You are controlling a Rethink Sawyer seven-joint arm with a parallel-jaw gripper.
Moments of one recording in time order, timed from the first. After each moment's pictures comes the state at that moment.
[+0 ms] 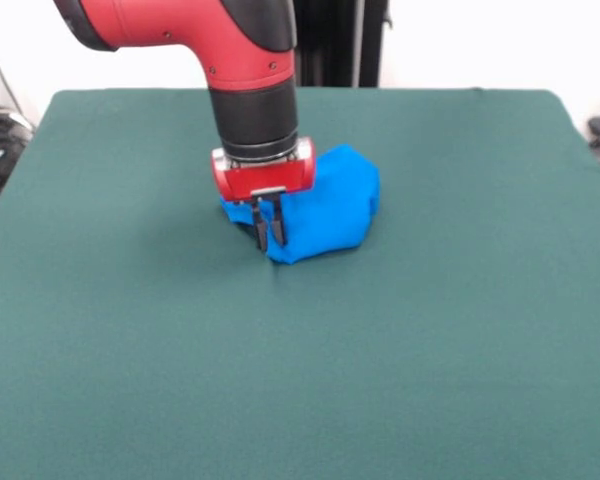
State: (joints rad) arm -0.58 -0.43 0.31 1.66 -0.43 0.29 1.57
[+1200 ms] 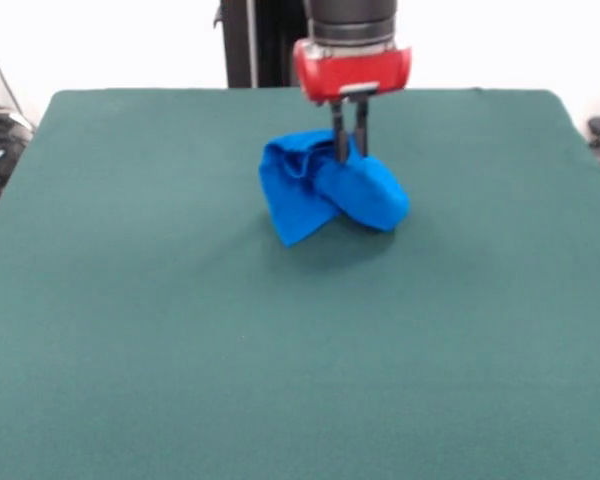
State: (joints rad) arm -0.38 -0.73 0.25 1.86 -0.26 0.31 1.57
